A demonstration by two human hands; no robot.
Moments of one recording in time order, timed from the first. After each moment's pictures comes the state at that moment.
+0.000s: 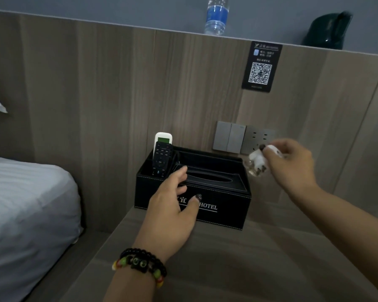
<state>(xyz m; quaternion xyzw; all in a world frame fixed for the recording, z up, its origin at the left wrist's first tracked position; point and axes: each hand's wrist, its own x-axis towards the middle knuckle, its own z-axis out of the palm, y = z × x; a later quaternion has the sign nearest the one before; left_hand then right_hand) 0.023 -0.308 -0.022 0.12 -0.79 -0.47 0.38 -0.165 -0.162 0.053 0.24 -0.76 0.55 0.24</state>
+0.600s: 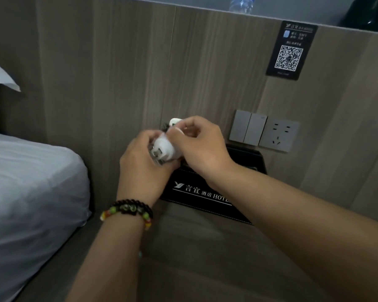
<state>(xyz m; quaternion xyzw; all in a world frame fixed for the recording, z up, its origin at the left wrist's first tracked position) 0.014 -0.379 -0.013 0.22 -0.72 -0.38 0.54 -0.061 -0.309 0.045 0.42 -0.68 0.60 0.05</state>
